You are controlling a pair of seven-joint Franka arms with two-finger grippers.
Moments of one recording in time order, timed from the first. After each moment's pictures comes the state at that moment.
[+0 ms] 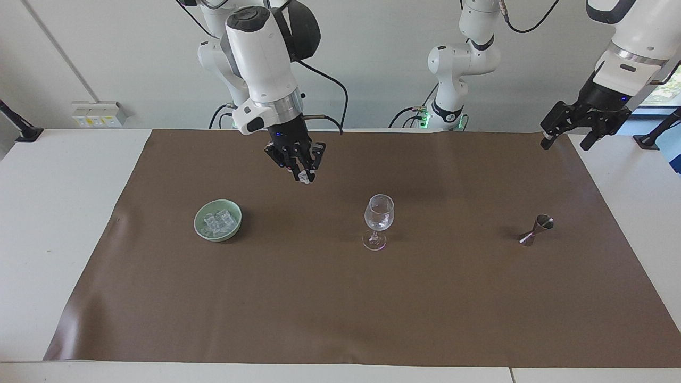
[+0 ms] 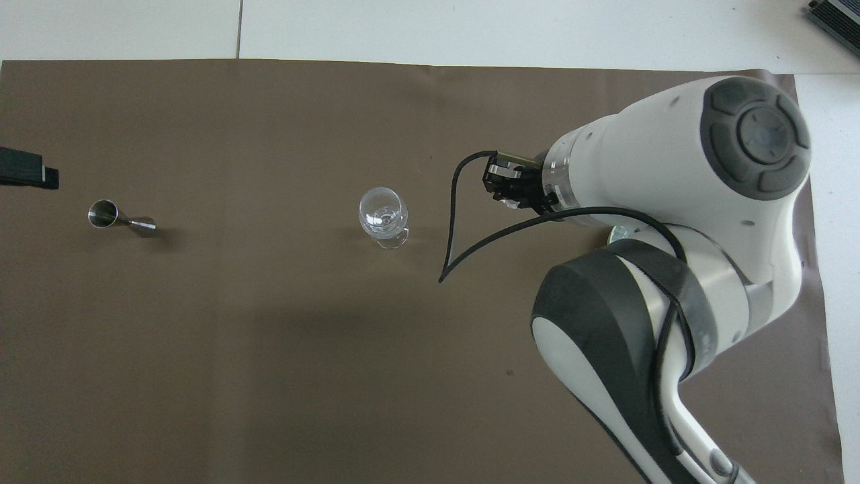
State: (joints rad) left arm 0.01 -0.01 0.00 -1.48 -0.07 1.60 0.04; right arm 0.04 0.17 0.42 -1.58 0.05 1.98 0.76
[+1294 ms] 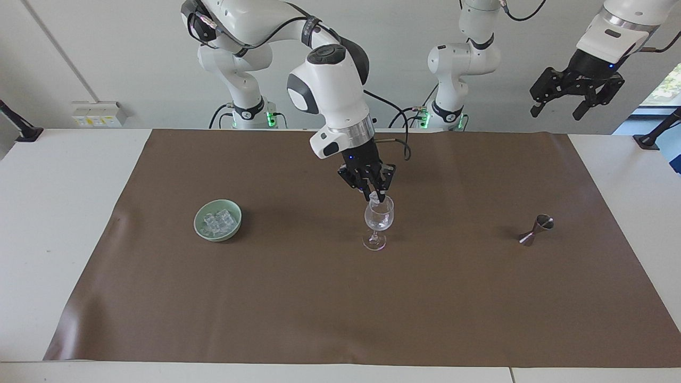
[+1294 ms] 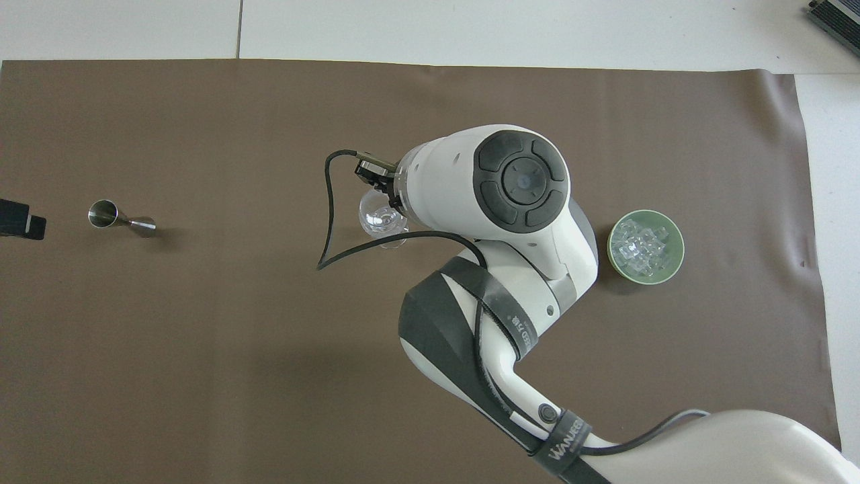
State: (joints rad) left arm -0.01 -0.03 -0.01 -1.40 -0.05 1.37 0.06; right arm 0.11 0.42 0.59 -1.47 -0.15 2.21 1.10
